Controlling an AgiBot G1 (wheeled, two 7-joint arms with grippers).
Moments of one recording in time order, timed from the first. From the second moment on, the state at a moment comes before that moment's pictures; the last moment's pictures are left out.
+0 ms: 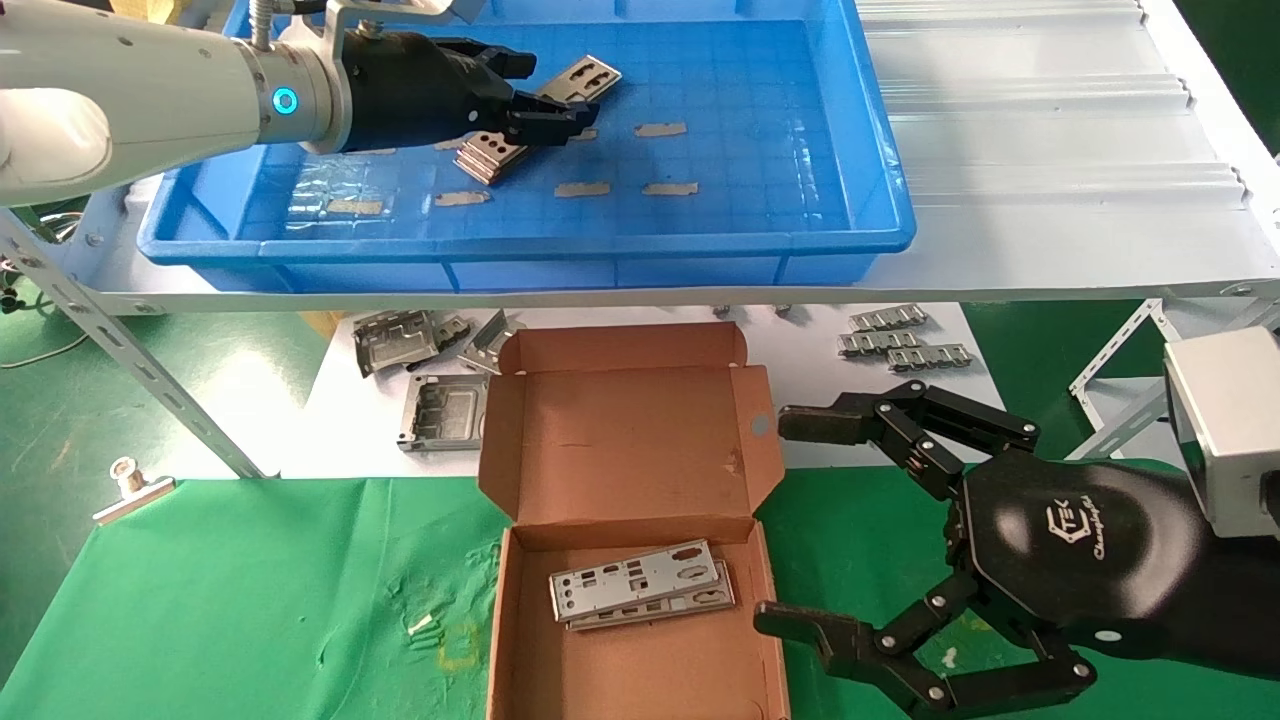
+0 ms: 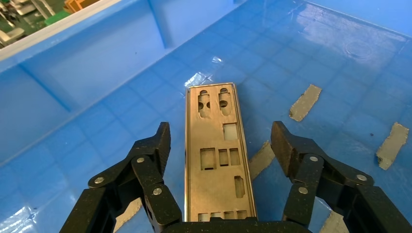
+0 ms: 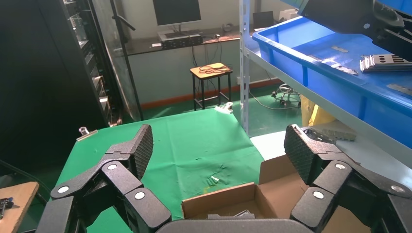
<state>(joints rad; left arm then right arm) -1.99 1.35 0.69 -0.13 1.38 0.86 -0.11 1.11 -0.53 -0.46 1.23 -0.59 -1.41 0.08</state>
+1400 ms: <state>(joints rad) -2.08 1.29 0.71 -0.13 1.31 1.02 -0.08 1.11 -0.53 -0.46 1.23 -0.59 -1.41 0.08</state>
